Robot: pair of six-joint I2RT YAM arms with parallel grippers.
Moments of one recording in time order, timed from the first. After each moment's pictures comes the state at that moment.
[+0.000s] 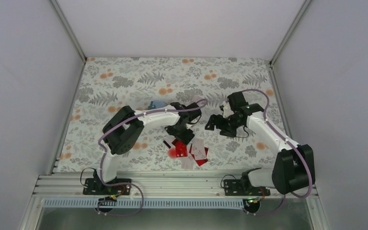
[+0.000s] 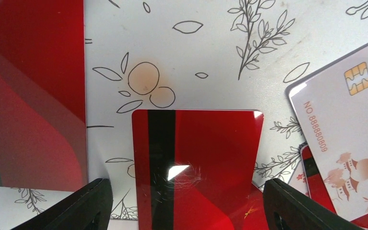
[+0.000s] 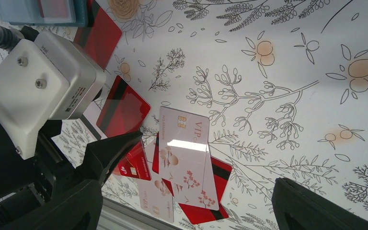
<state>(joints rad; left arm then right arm) -0.92 2.05 1.46 -0.92 0.07 -0.27 0.29 1.32 0.91 -0.88 -0.45 0.46</state>
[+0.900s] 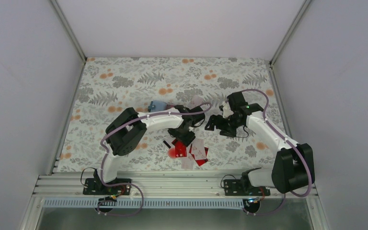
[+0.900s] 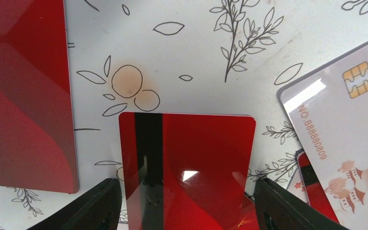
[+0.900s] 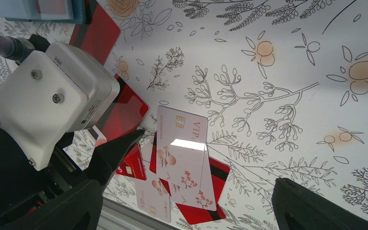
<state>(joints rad) -0.97 2.08 1.48 -0.93 0.00 -0.29 0.29 1.33 0.91 -0.88 -0.45 0.44</state>
